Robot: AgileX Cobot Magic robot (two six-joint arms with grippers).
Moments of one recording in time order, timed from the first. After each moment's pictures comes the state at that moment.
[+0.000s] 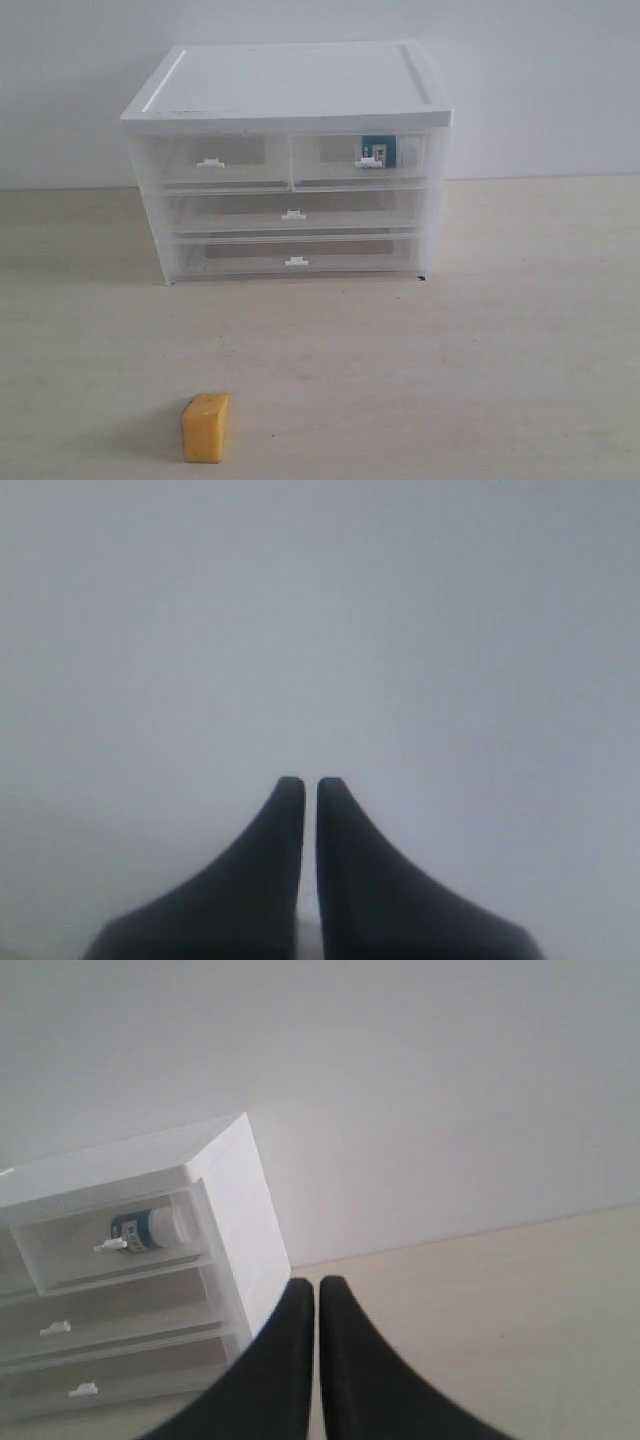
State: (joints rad) left arm -0.02 0.00 0.00 -0.04 -0.38 -0.49; right arm 0.11 0.13 -0.01 0.06 -0.12 0.17
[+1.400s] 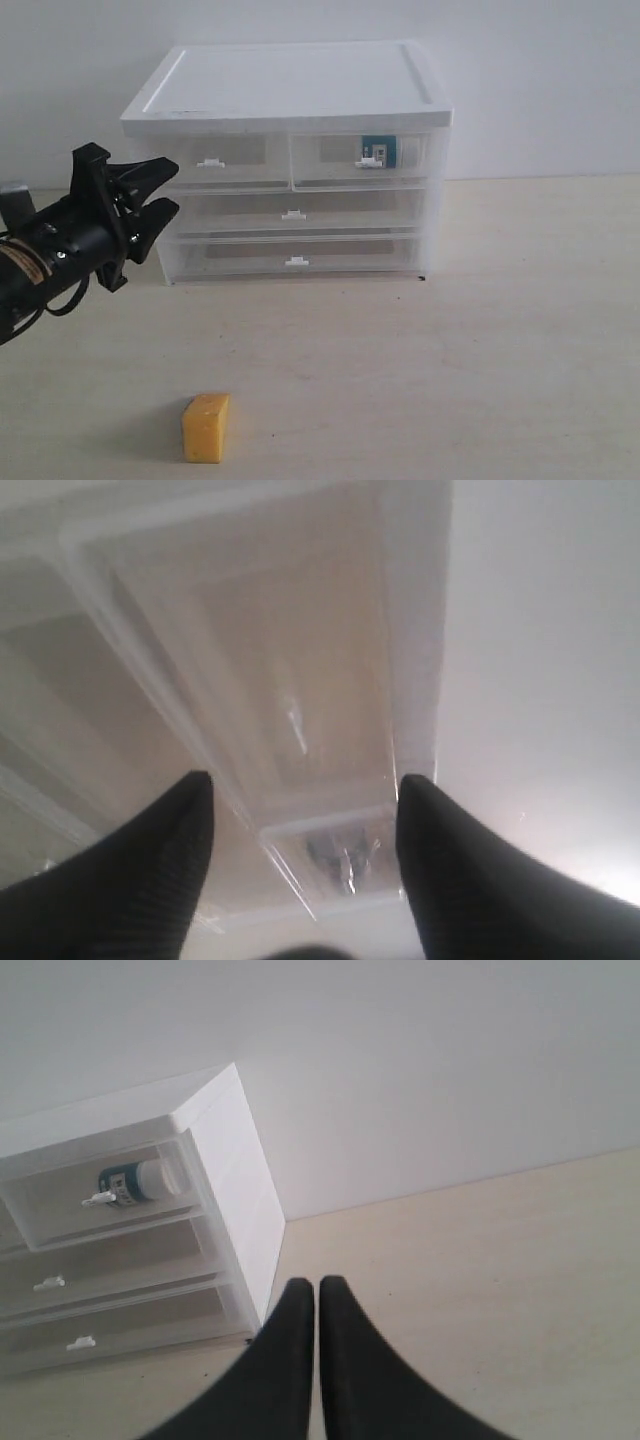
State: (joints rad) left arm -0.15 1.90 -0.65 0.46 -1.21 -1.51; right arm 0.11 0.13 -0.01 0.06 -0.03 0.18
